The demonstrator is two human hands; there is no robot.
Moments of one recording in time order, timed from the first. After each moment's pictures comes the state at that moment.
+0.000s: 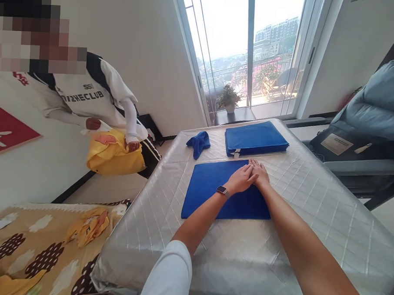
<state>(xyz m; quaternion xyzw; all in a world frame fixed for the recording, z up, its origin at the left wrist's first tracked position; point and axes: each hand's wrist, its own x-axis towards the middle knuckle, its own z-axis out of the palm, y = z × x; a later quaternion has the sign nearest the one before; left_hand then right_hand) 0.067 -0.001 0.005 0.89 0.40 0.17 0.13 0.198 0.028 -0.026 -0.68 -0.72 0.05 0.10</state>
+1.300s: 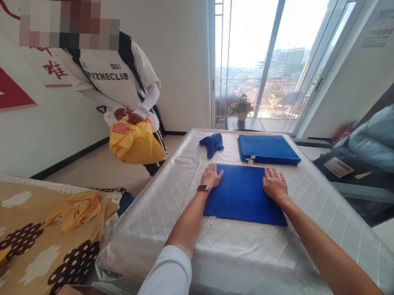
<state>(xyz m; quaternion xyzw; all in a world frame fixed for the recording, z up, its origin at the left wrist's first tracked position) -0.120 0.027 -0.024 0.72 0.68 0.13 0.05 0.189 -0.004 -0.014 -0.68 -0.72 -0.13 0.08</state>
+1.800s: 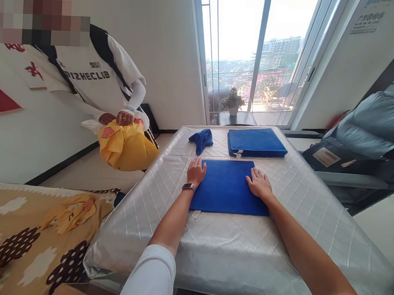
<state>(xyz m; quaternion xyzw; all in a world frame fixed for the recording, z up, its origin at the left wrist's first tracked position) -0.117 0.011 -0.011 0.68 0.70 0.21 -0.05 0.191 -0.026 -0.020 -0.70 -0.71 0.05 0.05</state>
